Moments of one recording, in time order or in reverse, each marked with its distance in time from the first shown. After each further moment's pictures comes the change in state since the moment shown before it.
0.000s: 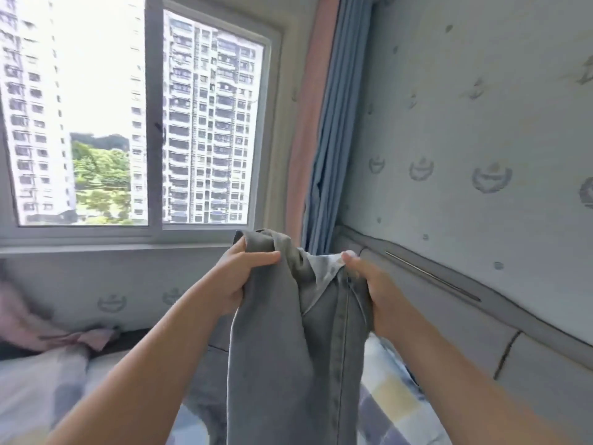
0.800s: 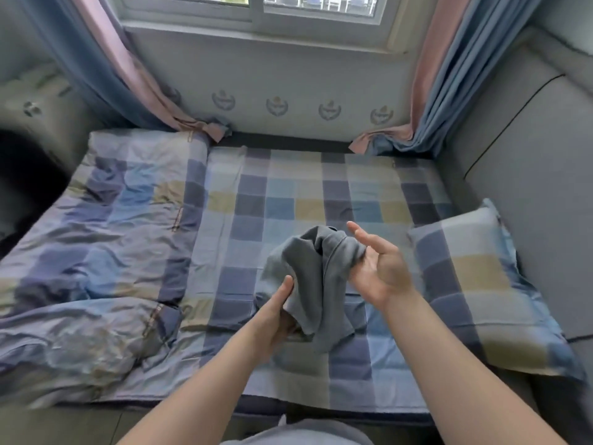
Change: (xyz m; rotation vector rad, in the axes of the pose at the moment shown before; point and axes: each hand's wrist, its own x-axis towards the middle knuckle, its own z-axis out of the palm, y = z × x) left_hand -0.137 -0.354 0.014 -0.350 0.479 -0.698; right_hand 0.048 0.265 -0.084 0.470 -0.085 0.672
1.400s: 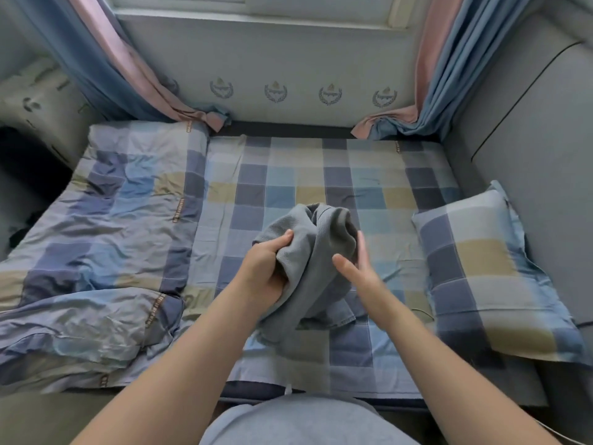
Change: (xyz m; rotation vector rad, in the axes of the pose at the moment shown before) left_hand 0.004 0.053 0.045 -0.273 0.141 0.089; right_hand -0.004 0.026 -0.072 -0.823 -0.168 -0.135
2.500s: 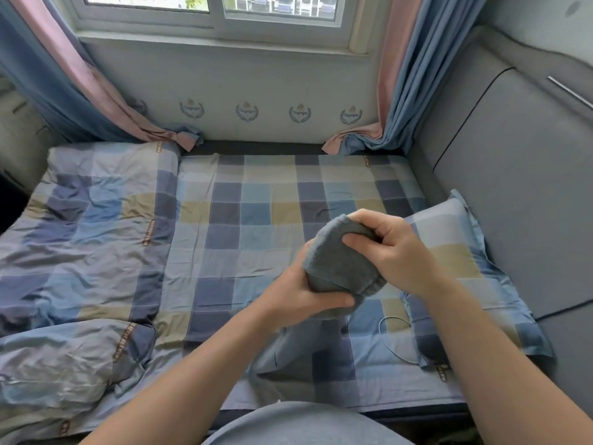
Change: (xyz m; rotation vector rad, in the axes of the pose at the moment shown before) left_hand 0.008 -0.034 0.039 0.959 -0.367 0.502; right_hand -0.035 -0.113 -0.041 -0.507 0.012 -0.469
